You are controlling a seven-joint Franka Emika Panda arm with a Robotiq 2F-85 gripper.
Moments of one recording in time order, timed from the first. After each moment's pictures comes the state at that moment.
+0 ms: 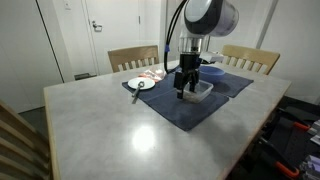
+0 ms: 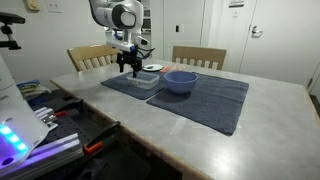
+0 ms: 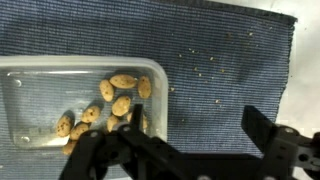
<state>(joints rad) 0.07 0.38 0.15 -2.32 0.20 2.58 -0.14</state>
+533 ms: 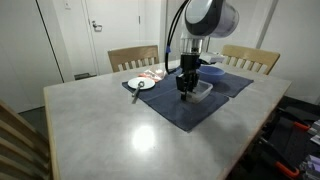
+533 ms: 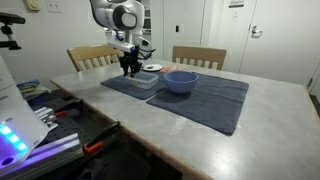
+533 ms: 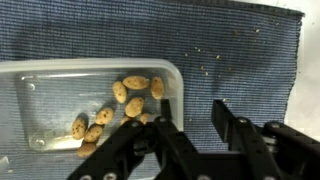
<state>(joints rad) 0.07 0.39 0.14 -2.32 0.20 2.59 -0.12</state>
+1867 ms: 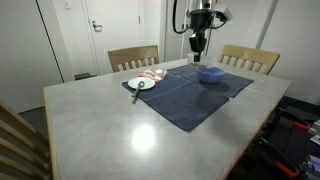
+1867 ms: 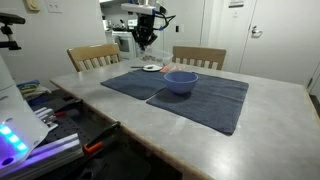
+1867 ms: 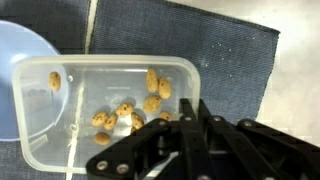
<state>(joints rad) -0.01 0.16 0.05 -2.18 0.13 2.18 -0.31</state>
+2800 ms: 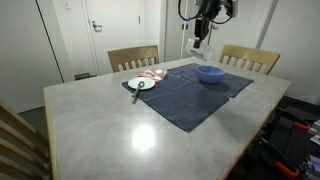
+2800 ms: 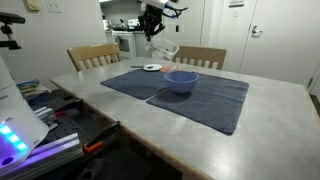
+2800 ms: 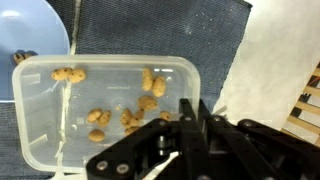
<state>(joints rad) -0.09 0.08 0.00 -2.19 0.40 2.17 -0.64</state>
